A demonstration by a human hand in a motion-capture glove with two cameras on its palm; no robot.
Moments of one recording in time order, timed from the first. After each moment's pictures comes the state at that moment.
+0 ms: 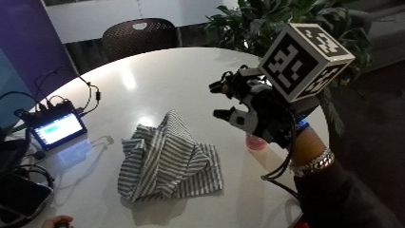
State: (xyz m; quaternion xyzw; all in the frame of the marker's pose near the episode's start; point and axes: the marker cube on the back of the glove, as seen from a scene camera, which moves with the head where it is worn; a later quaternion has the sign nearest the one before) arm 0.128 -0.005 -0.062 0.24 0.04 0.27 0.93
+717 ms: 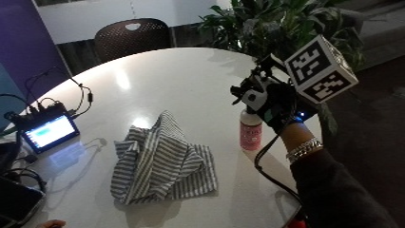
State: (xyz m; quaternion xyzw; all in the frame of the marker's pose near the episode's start) arm 0.224 0.010 -0.035 0.34 -0.12 0.42 0.83
